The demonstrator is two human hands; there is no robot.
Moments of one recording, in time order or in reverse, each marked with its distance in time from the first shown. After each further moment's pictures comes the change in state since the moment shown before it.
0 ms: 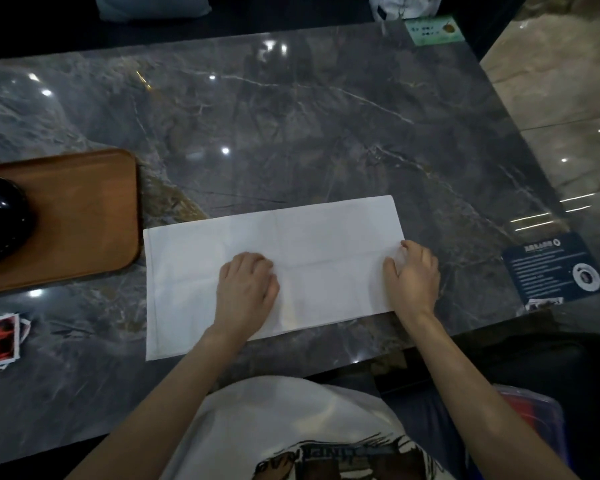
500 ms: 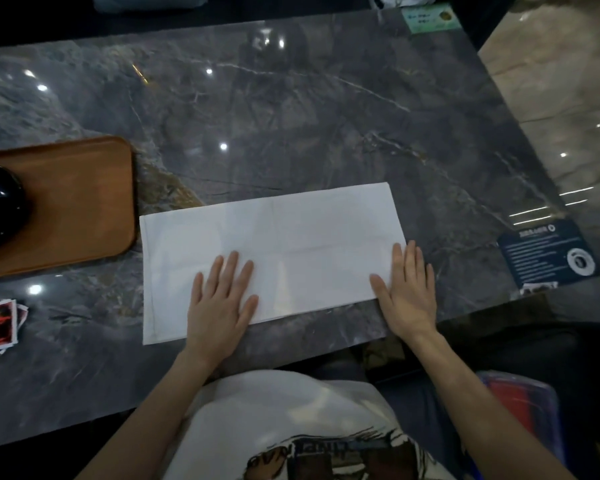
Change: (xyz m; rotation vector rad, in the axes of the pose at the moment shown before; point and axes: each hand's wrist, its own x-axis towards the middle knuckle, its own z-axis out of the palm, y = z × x) left_hand -0.057 -0.036 0.023 0.187 -0.156 -0.056; right_hand -0.034 0.045 0.013 -0.315 -0.231 -0.209
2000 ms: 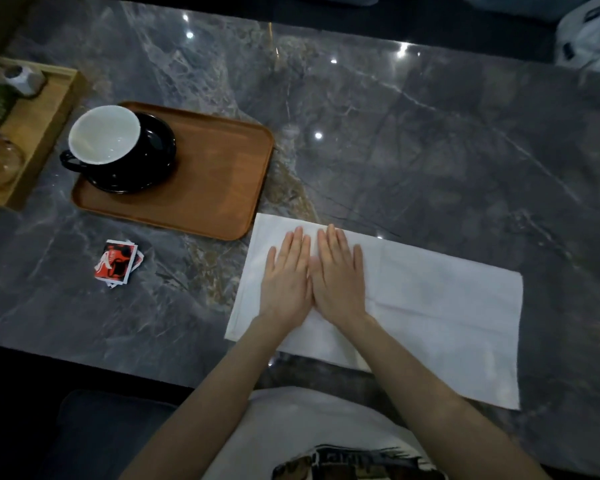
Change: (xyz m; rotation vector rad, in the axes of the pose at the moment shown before) left_hand 0.057 -0.027 -0.022 -0.189 0.138 -0.330; right_hand 0.052 -0.246 0.017 0.054 -0.112 -0.618
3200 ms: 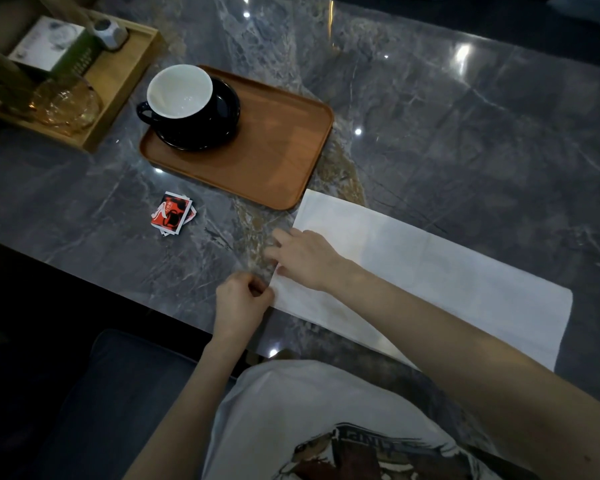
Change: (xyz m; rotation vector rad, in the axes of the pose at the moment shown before) left_hand -0.098 -0.062 -0.048 -0.449 0.152 -0.578; right_hand 0.015 -0.089 -0.017 -0.298 -0.340 -0.822
